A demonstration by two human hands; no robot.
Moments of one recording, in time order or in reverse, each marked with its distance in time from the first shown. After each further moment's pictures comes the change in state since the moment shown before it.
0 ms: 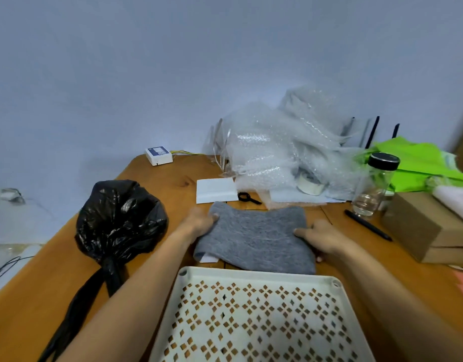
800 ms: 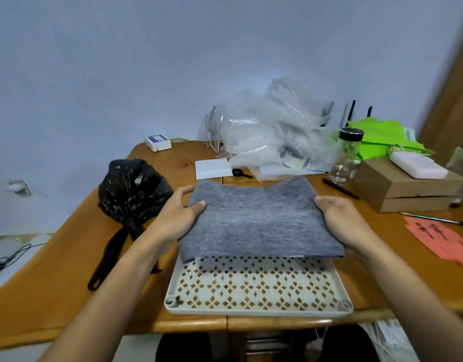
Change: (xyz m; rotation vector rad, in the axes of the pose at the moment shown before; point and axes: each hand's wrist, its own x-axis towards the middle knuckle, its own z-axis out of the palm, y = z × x) left_hand -0.198 -0.014 -0.055 -0.281 -0.095 0.151; right_hand -0.177 0.012 -0.017 0.320 0.198 -0.187
